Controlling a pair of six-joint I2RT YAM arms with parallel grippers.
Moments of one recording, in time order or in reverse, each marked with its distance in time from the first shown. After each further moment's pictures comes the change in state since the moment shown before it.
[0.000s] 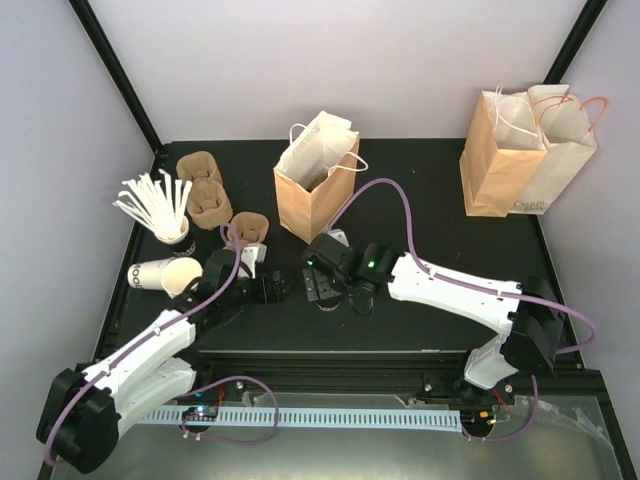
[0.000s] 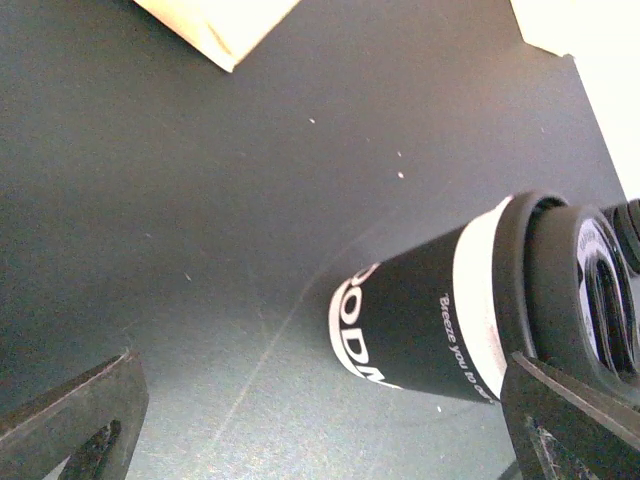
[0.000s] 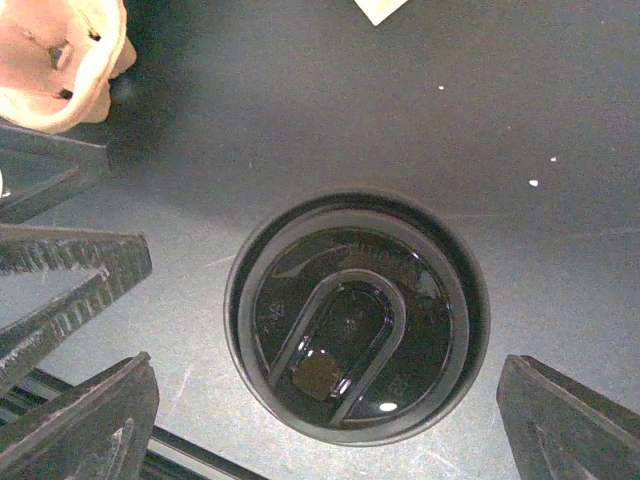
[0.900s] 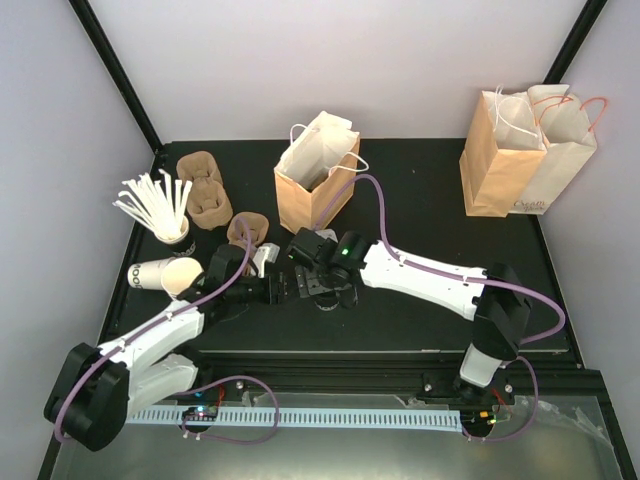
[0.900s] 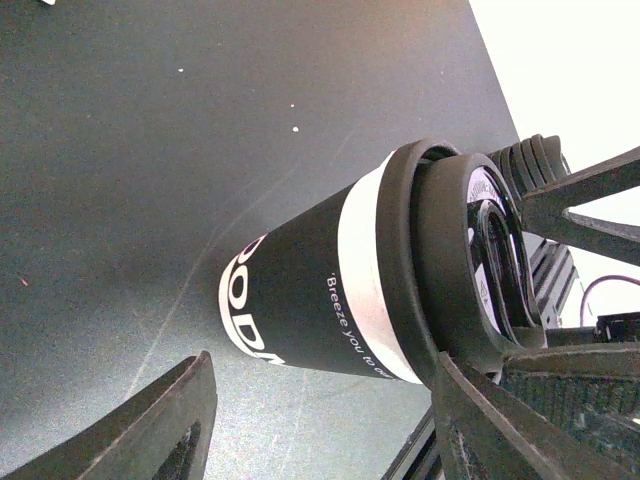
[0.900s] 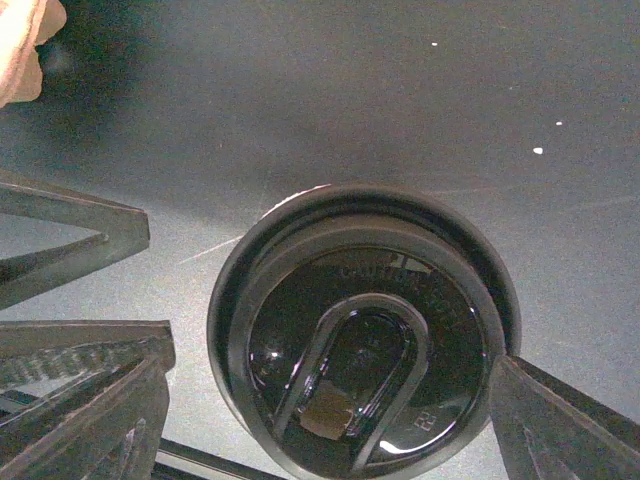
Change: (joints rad) left arm 0.017 0.119 -0.002 0.146 0.230 0.002; right arm -0.014 0.165 0.161 -0.134 -0.019 0.058
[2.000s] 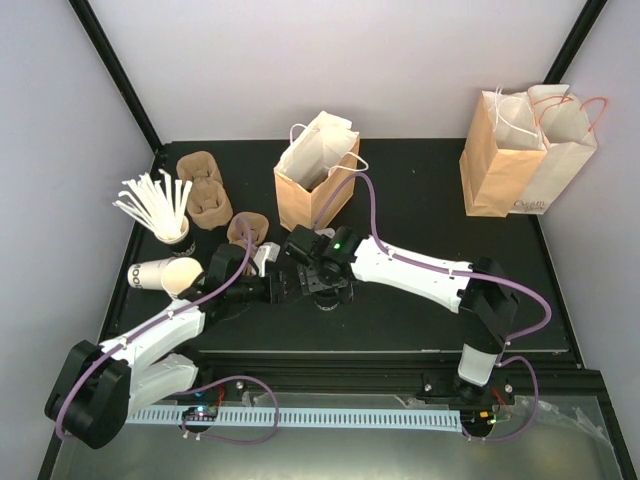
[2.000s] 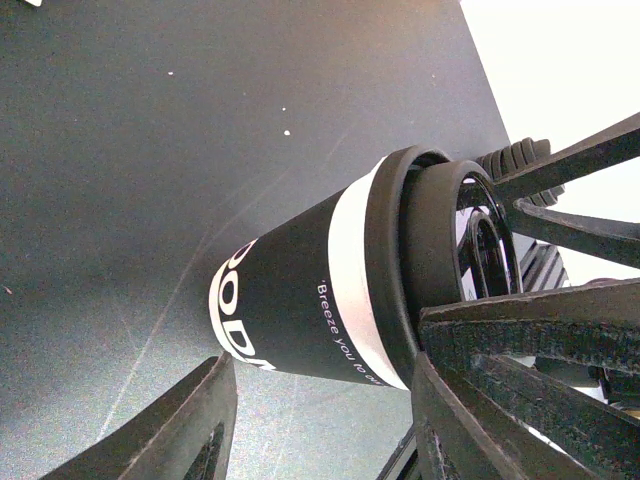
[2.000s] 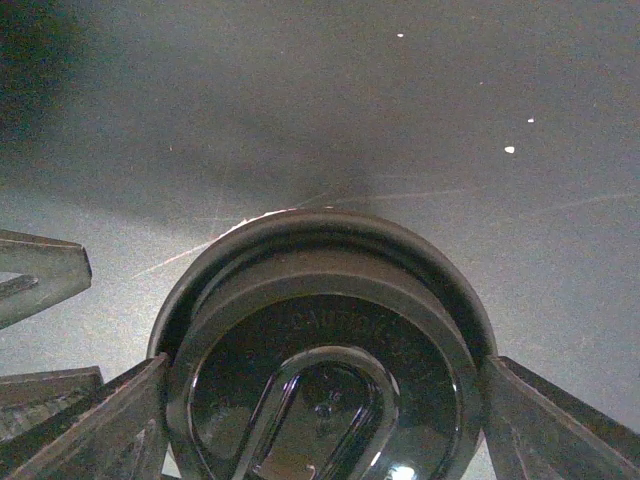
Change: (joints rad) left arm 0.000 0.024 0.000 0.033 0.018 -0.015; right arm -0.028 0.081 0.059 -0.062 0.015 -0.009
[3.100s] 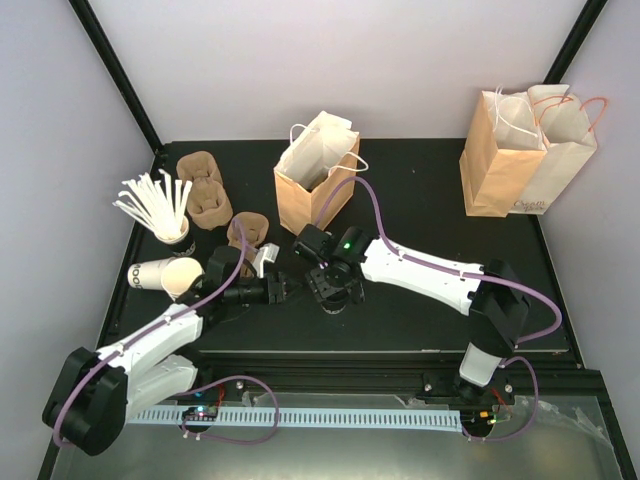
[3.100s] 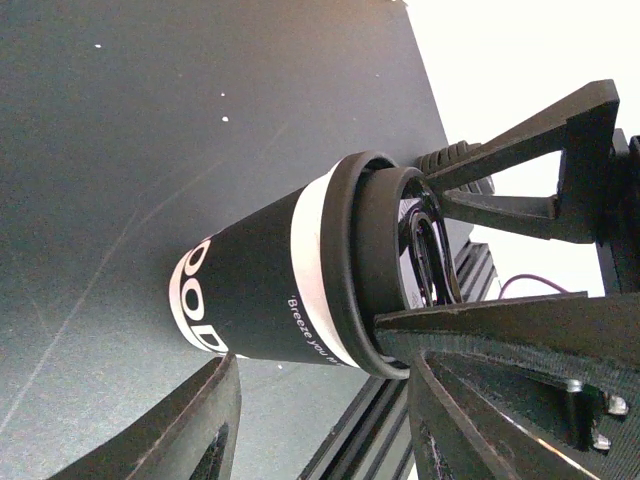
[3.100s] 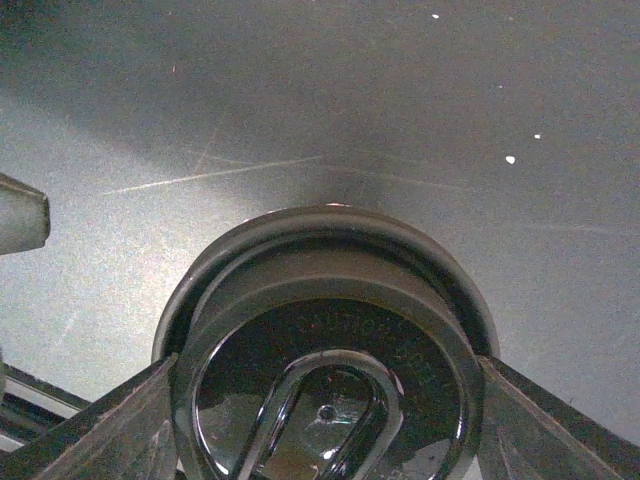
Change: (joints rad) left arm 0.000 -0.046 -0.027 0.049 0.086 -0.115; right arm -0.021 -0.053 -0.063 -0.003 -0.057 -0.249
